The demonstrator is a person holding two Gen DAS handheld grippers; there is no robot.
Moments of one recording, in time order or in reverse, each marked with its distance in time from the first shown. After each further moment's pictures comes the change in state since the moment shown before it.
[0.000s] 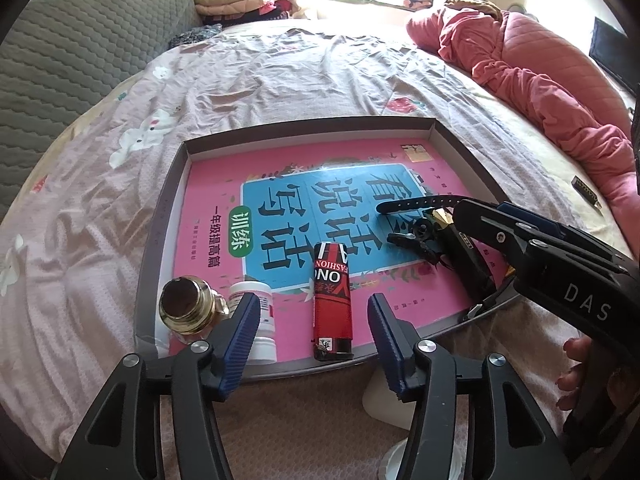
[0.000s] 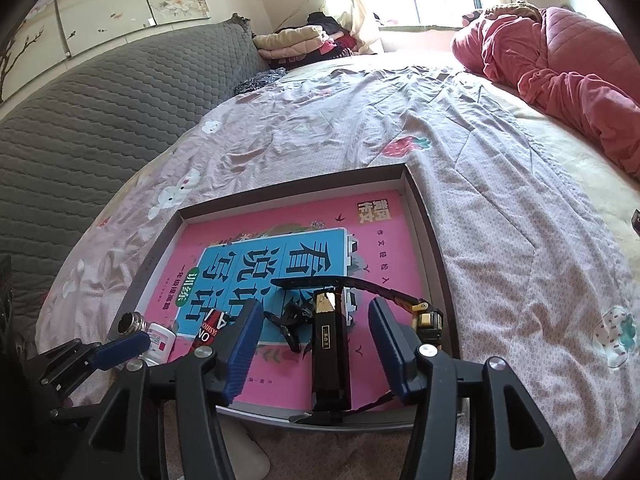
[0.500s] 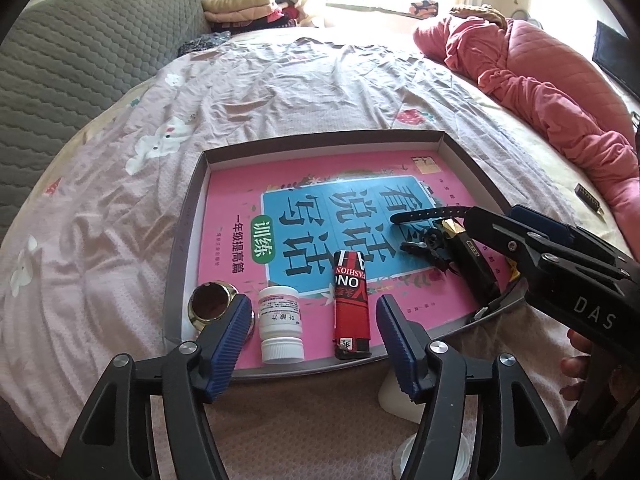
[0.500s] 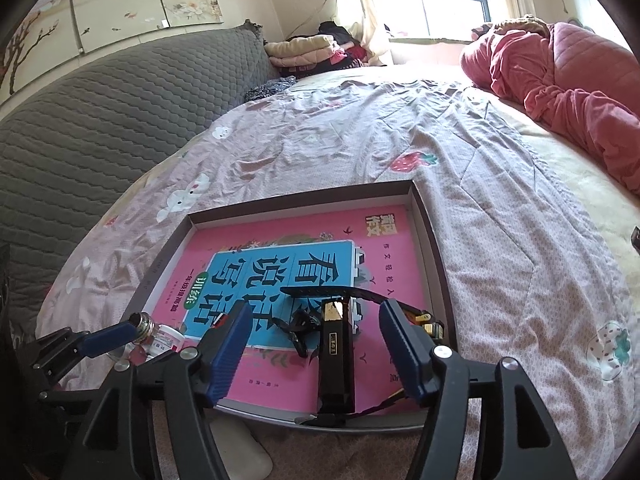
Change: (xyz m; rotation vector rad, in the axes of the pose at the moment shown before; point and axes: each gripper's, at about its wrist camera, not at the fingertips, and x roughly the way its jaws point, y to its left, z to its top) left arm -0.014 0.010 0.001 -0.006 -0.027 0.025; right arm -0.009 0.007 0.002 -0.044 -0.036 0.014
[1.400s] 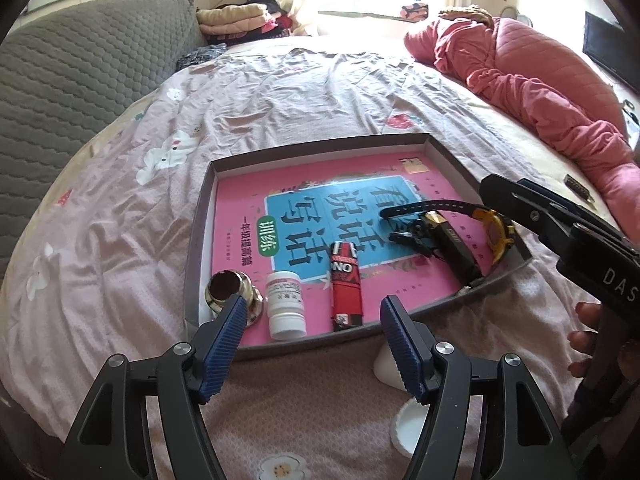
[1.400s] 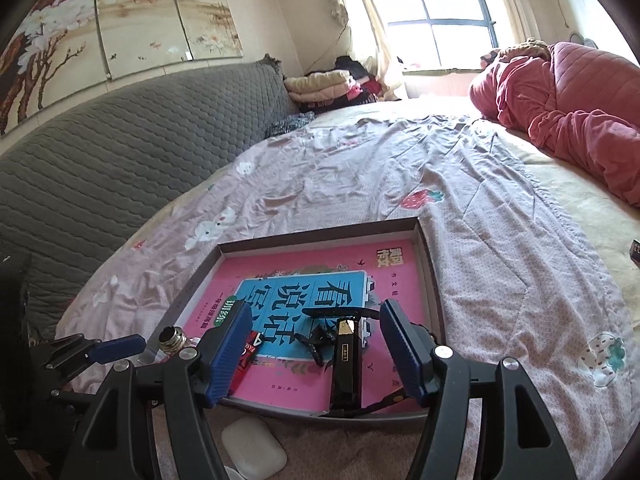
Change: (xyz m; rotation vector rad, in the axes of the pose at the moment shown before) left arm -0.032 -0.004 -0.013 0.043 -0.030 0.002; right arm -0.044 -0.005 -0.008 -0.002 -0.148 0.079
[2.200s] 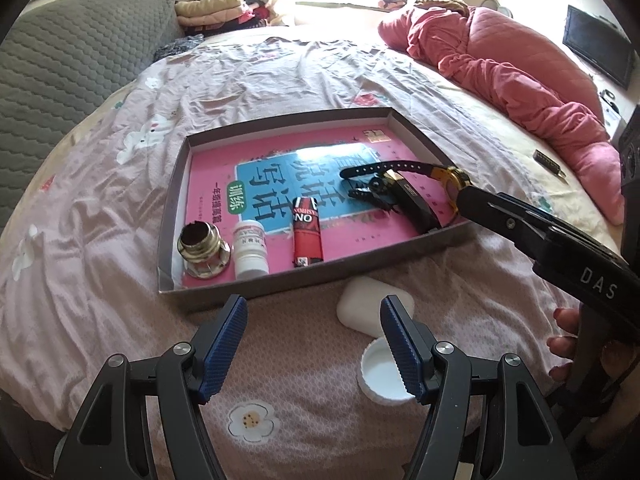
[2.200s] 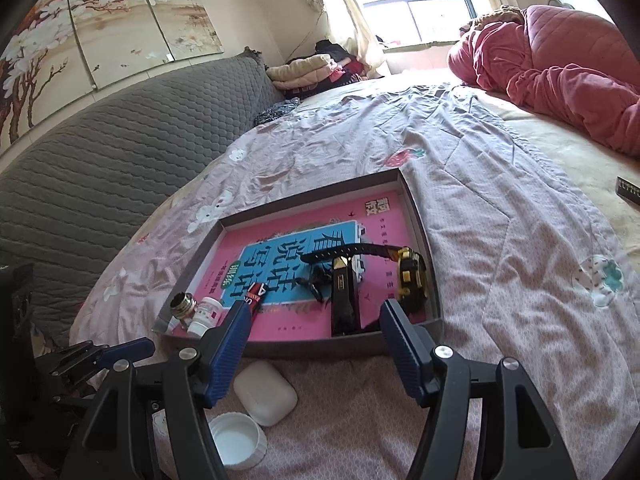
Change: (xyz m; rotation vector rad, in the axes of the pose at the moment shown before) left arm -0.017 -0.012 -0.034 0.026 0.044 -0.085; right arm -0.022 -0.006 -0.037 0.094 0.071 -0.006
